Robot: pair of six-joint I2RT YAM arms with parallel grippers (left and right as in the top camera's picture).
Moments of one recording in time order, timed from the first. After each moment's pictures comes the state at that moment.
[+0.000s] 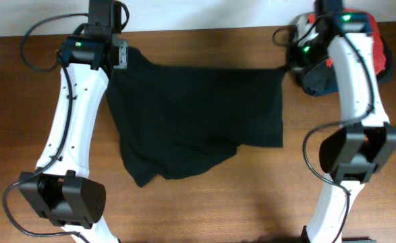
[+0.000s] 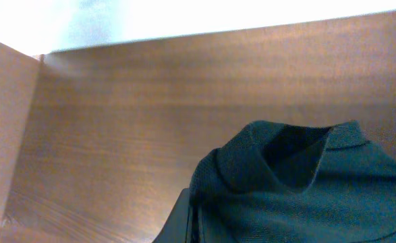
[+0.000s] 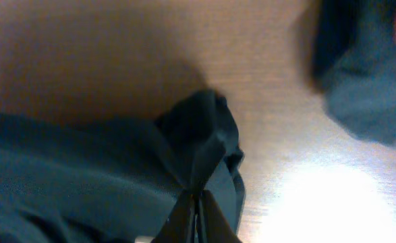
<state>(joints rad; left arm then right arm) -0.15 1.91 2.01 -1.01 -0.42 0.00 -0.07 2.18 2.29 -1.40 -0.24 0.02</state>
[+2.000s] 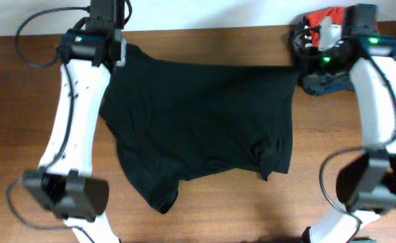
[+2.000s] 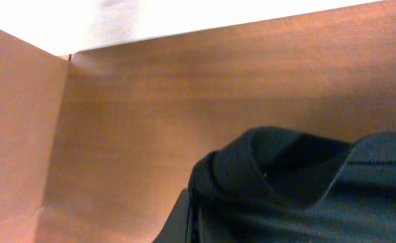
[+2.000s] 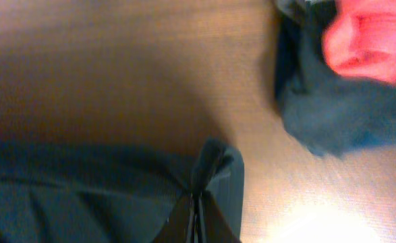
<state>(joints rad) -0.17 1.96 2.11 -1.09 -0.51 0.02 -0.14 1.92 1.85 -1.03 -0.27 -0.03</state>
